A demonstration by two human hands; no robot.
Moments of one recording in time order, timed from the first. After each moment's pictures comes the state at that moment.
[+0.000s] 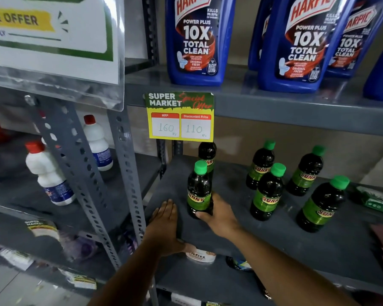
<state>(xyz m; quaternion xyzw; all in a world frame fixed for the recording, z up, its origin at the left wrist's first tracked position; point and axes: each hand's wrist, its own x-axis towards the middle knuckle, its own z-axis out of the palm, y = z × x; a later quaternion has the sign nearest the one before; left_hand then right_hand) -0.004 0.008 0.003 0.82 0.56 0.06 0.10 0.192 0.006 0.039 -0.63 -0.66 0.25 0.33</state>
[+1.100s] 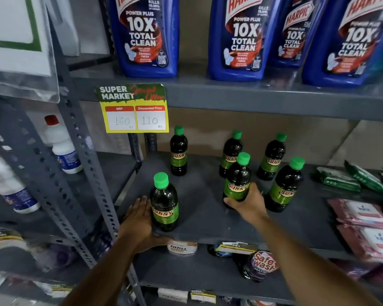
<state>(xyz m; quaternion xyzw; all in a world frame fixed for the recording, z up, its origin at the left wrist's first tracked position) -0.006 0.011 0.002 0.82 0.57 0.02 0.11 0.333 -0.032 0.036 -0.74 -0.47 0.21 0.42</state>
